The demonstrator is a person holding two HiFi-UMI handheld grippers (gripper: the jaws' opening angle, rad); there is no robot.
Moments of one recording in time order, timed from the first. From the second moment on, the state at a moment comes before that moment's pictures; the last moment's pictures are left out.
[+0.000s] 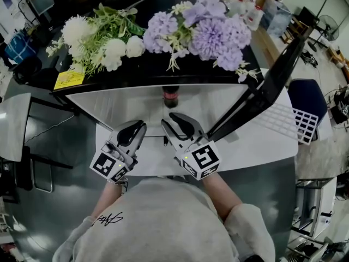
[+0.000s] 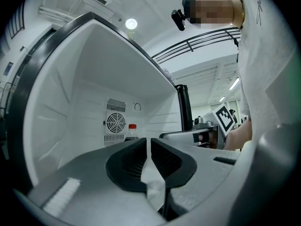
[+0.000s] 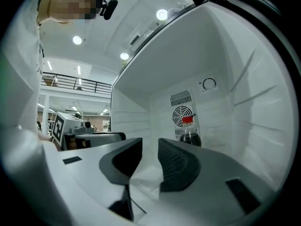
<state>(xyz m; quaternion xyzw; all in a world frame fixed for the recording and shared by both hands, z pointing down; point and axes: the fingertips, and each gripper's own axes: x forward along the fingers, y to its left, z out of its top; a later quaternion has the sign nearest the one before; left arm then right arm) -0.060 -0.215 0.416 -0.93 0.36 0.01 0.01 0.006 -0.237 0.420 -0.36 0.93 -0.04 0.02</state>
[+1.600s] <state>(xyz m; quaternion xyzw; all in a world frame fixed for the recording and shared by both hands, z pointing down) -0.053 -0.214 0.412 -0.94 0.35 0.01 0.01 0.007 -0.238 0.417 -0.36 0.93 -0.05 0.04</state>
